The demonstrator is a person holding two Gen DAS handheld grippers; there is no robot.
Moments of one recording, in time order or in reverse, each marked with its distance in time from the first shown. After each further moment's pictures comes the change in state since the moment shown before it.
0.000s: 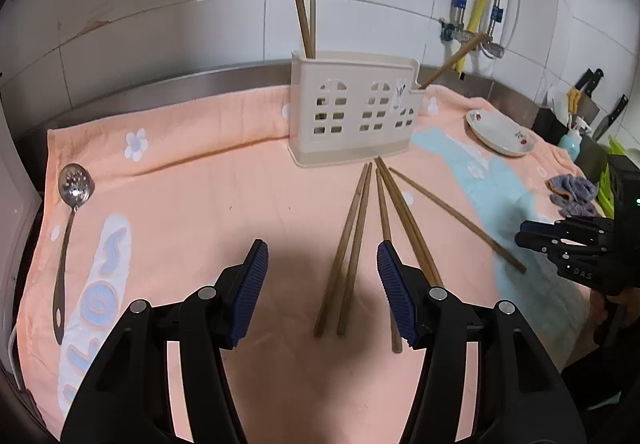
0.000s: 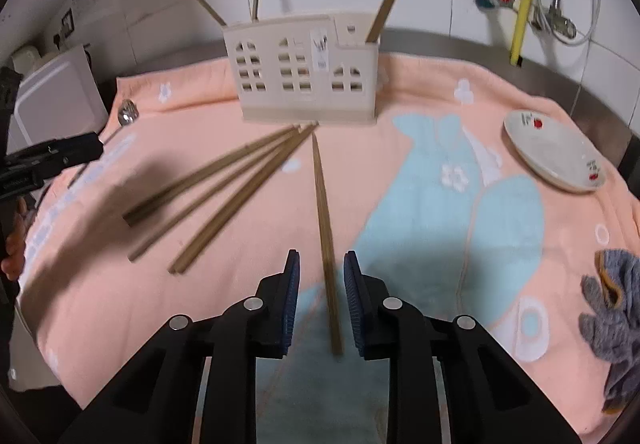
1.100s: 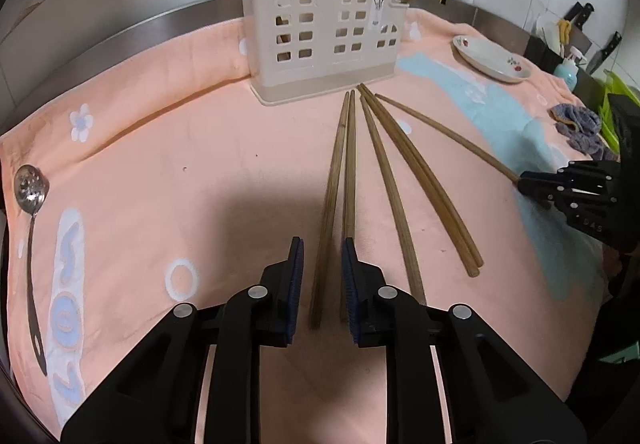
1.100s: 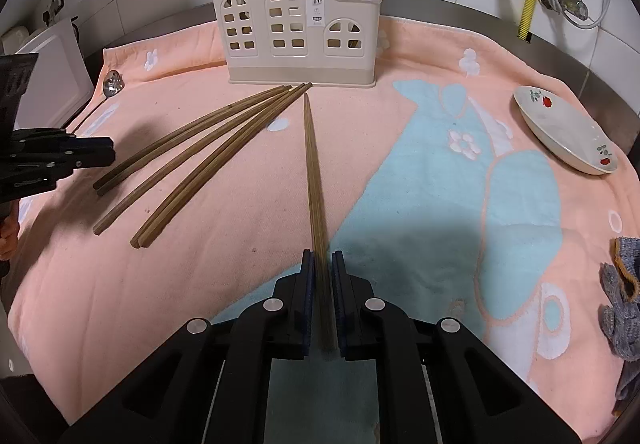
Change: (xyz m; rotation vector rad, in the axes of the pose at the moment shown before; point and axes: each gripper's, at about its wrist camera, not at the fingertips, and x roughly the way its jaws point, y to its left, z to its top) left arm 0.063 -0.009 -0.016 0.134 0.199 -0.060; right arm 0.031 -0.002 -0.009 -0.019 0.068 -0.024
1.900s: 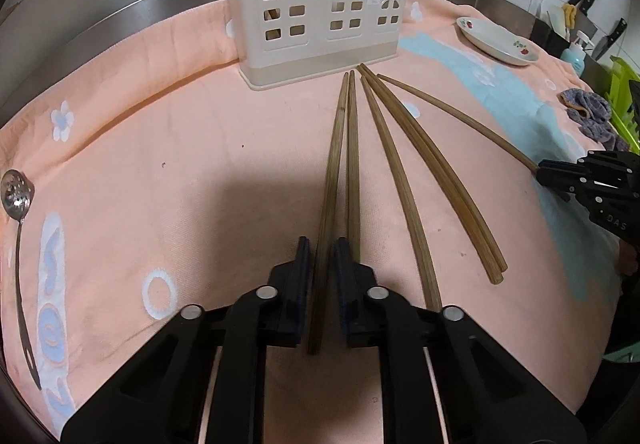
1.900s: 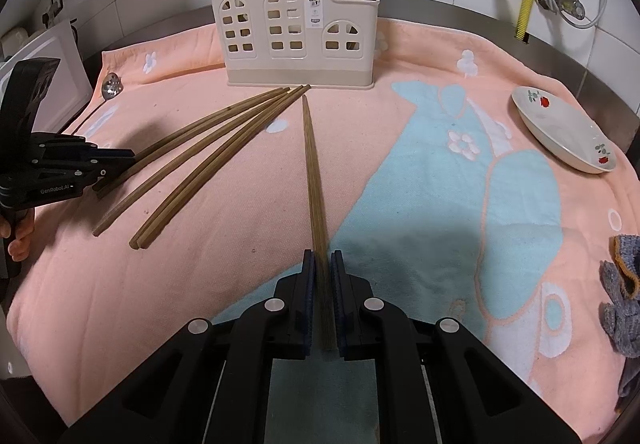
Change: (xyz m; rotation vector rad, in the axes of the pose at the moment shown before) left arm 0.027 -0.005 0.003 0.022 0.035 0.007; right arm -0.001 0.001 -0.001 0.005 -0.011 -0.008
